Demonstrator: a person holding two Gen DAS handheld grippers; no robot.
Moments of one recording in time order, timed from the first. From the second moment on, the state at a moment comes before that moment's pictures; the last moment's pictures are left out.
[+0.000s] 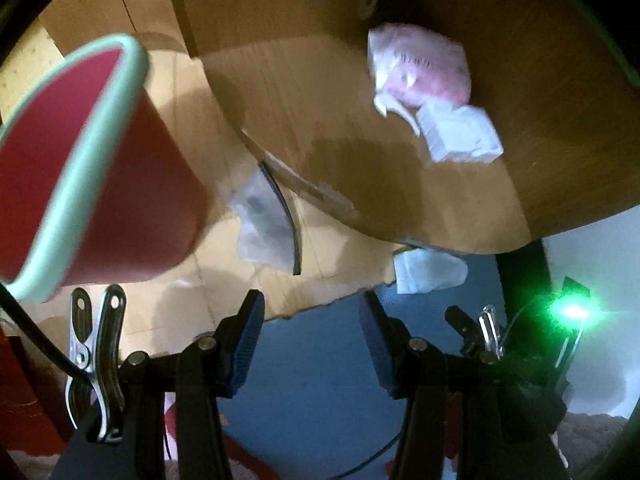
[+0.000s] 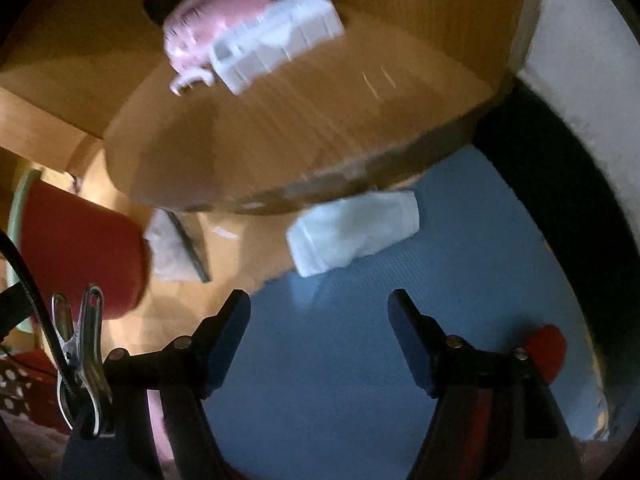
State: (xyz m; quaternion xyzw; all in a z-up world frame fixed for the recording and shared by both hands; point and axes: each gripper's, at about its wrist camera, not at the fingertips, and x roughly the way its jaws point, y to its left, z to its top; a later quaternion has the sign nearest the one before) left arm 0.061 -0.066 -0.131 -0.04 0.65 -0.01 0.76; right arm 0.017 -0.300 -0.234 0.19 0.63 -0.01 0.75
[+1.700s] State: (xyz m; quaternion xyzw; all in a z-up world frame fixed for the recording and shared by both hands) left arm 0.134 -0.026 -0.317 -0.03 0.68 0.06 0.73; right arm 0.048 -0.254 -0.329 0.01 0.62 0.01 0.79
